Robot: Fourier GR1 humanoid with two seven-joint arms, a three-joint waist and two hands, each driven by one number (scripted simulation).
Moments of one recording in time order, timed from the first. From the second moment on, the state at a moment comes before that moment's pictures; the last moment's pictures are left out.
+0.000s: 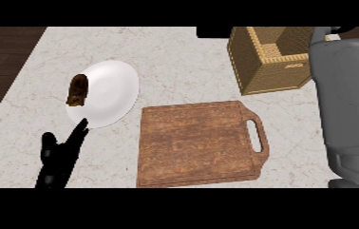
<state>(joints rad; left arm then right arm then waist) 0.14 0.19 0.01 -1.48 0.03 -0.01 0.27 -0.95 -0.24 -0.19 -1.23 0.56 -0.07 0.56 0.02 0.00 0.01</state>
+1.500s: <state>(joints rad) 0.14 0.18 0.04 -1.48 0.01 -0.03 0.28 -0.91 -0.44 -0.30 -0.82 0.54 -0.18 0.15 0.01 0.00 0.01</state>
